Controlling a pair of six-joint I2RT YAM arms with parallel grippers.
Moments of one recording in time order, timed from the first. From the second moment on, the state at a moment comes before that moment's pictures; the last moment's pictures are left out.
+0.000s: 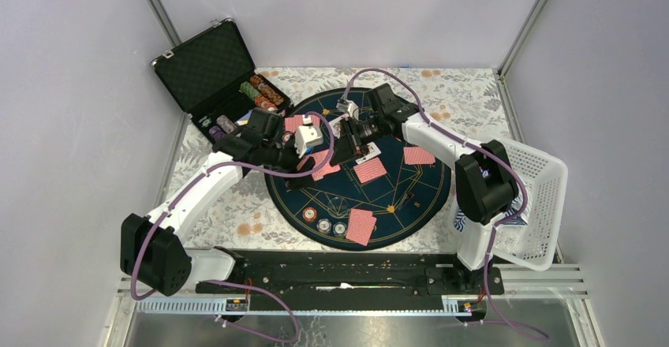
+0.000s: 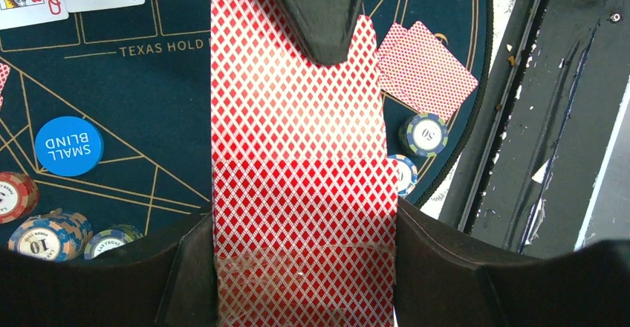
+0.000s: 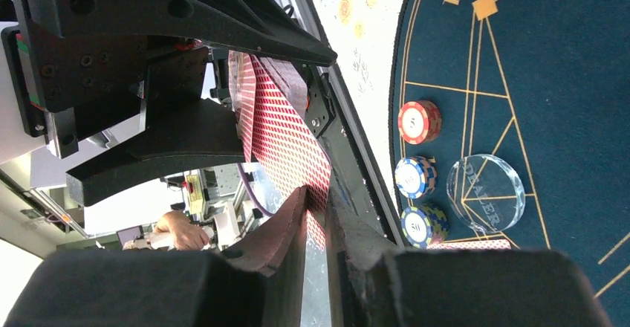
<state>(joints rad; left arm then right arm) -0.43 1.28 1.05 -0.69 0.67 0.50 0.54 1.87 1.44 -0.49 -1.07 0.41</state>
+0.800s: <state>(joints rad) -0.43 1.28 1.05 -0.69 0.67 0.50 0.49 1.82 1.44 -0.52 -1.07 0.39</state>
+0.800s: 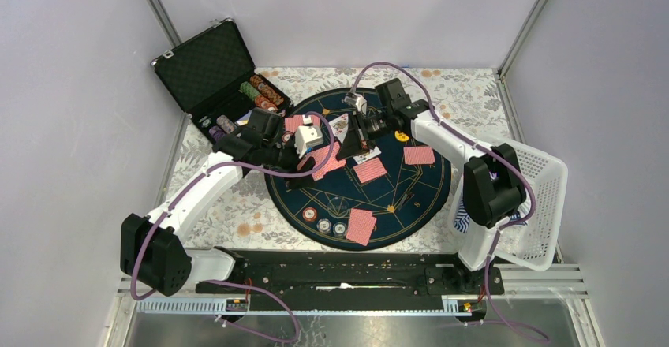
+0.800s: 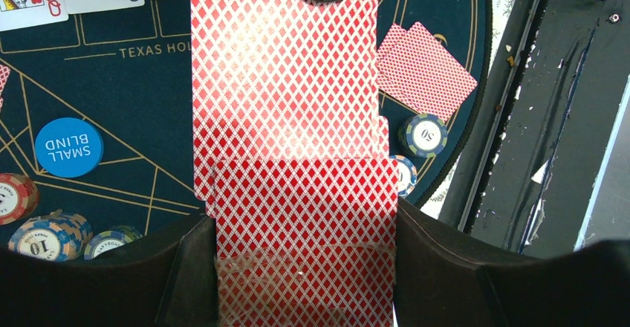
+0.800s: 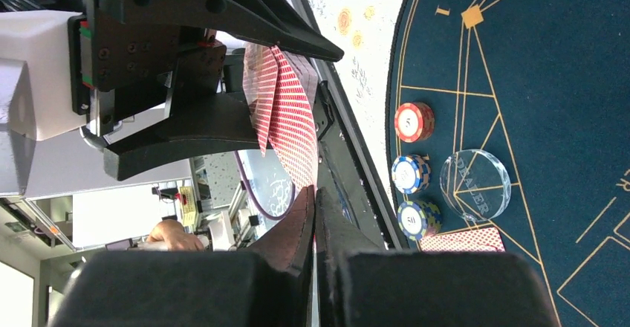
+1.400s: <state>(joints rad) -0.43 1.28 1.05 -0.71 0.67 0.50 0.55 1.82 1.44 -0.49 -1.09 0.44</state>
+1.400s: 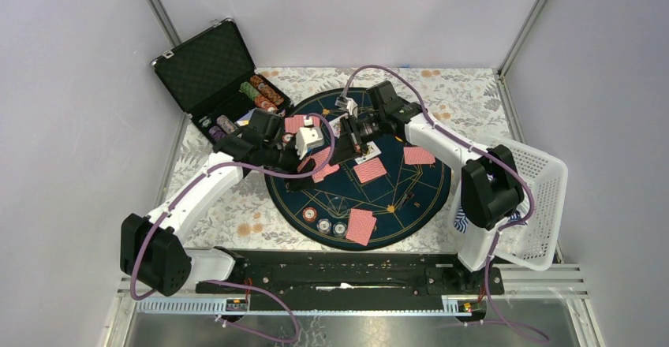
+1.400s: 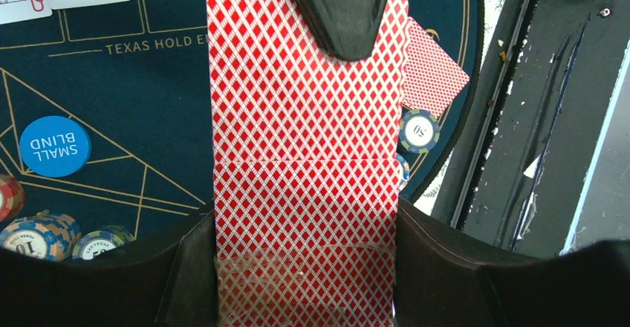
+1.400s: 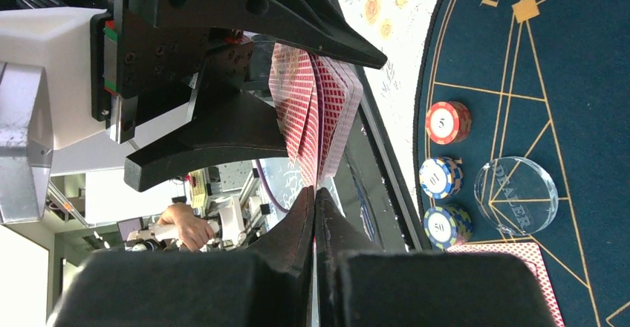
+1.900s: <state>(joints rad) -0.43 1.28 1.05 -0.72 0.68 0.50 0.58 1.86 1.44 -0.47 -1.09 0.47</state>
